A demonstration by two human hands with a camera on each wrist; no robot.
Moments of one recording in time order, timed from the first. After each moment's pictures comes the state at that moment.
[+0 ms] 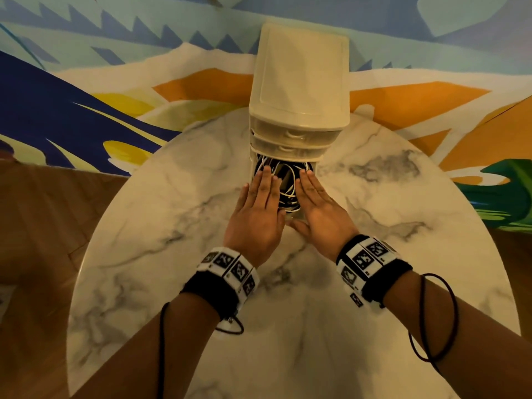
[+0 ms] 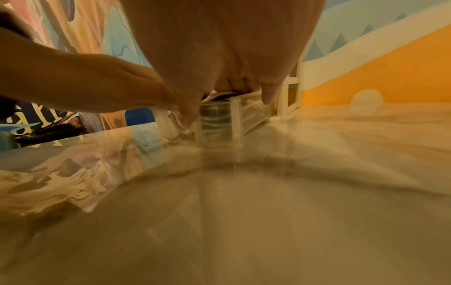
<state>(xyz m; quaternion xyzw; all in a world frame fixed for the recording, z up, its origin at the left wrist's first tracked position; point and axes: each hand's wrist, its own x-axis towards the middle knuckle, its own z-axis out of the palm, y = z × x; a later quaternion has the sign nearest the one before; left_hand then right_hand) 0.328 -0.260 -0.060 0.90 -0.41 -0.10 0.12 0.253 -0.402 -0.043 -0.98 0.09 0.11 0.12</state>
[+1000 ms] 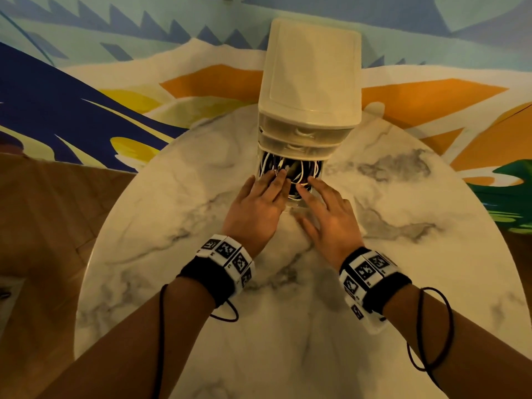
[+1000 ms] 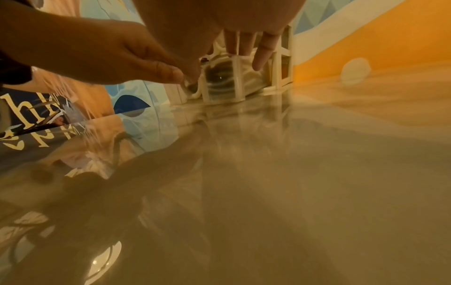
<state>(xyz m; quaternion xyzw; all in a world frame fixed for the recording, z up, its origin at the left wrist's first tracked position) 0.350 -0.254 -0.066 0.86 -0.50 0.00 0.08 0.238 -0.396 -0.068 -0.98 0.10 -0.11 0.15</state>
